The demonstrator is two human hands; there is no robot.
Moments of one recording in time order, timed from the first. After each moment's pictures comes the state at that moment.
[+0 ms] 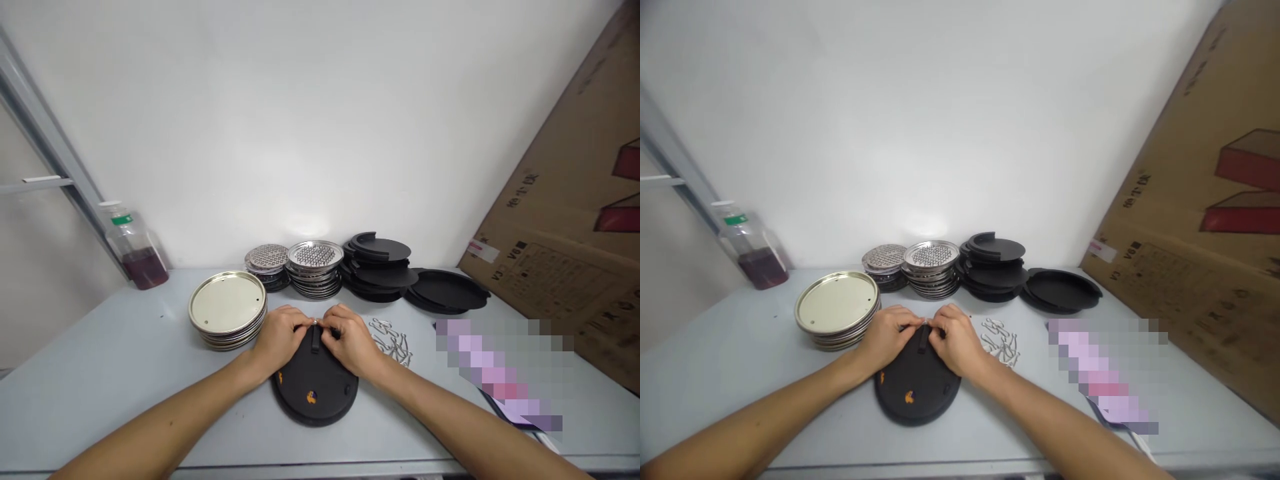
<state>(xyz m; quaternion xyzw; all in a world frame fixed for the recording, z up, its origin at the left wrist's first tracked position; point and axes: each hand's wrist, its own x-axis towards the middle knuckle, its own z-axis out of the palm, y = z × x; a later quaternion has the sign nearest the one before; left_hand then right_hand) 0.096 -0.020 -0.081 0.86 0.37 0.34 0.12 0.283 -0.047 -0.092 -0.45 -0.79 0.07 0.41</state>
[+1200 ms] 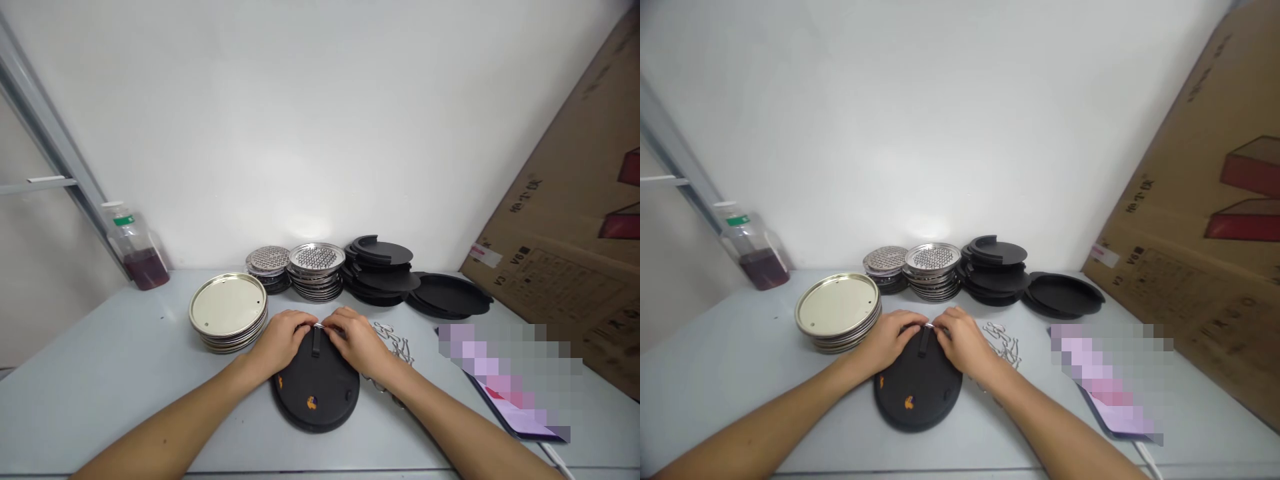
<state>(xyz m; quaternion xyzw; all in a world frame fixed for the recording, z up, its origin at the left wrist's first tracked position) 0.093 -0.021 -0.072 0.85 0.38 0.31 0.21 0.296 -0.046 -0.078 -0.48 -0.81 0.11 0.31</state>
